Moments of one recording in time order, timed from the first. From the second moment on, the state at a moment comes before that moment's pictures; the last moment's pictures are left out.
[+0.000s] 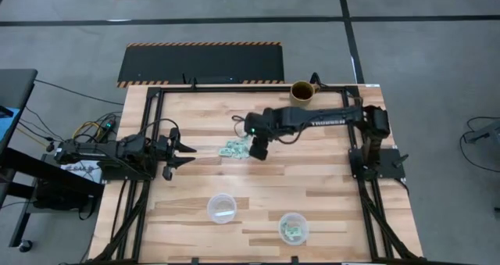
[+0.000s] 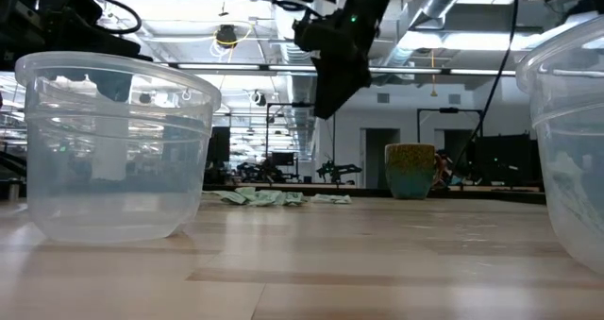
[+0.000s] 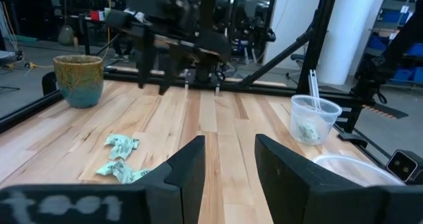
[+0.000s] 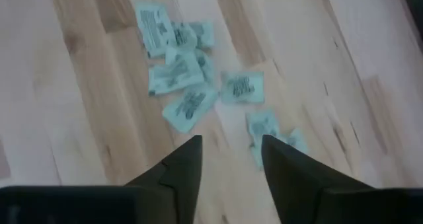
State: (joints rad) left arm -0.05 0.04 0.01 0.03 -0.01 -0.12; right arm -0.09 1.89 1.58 -0.83 0.14 0.14
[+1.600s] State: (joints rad) left arm -0.05 0.04 0.01 0.03 -0.01 -0.12; right arm -0.20 2.17 1.58 -0.79 0.08 -0.04
